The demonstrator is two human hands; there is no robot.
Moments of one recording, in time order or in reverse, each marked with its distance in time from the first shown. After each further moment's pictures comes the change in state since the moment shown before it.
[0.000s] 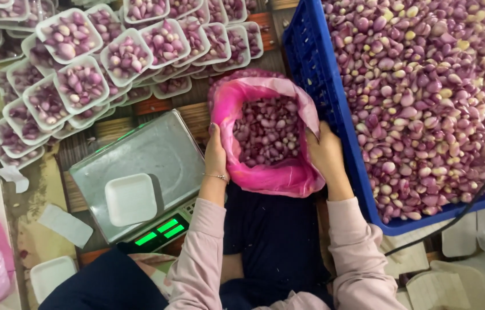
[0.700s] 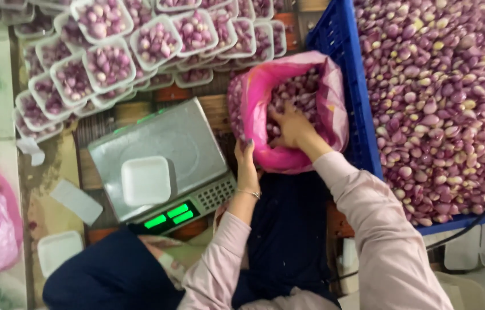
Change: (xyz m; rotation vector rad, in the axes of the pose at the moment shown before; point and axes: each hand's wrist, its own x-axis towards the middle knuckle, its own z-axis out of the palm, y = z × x) left_hand -0.030 -0.067 -0.024 0.037 0.102 -0.003; right_hand 0.048 -0.073 0.085 -0.897 -0.553 -0.530
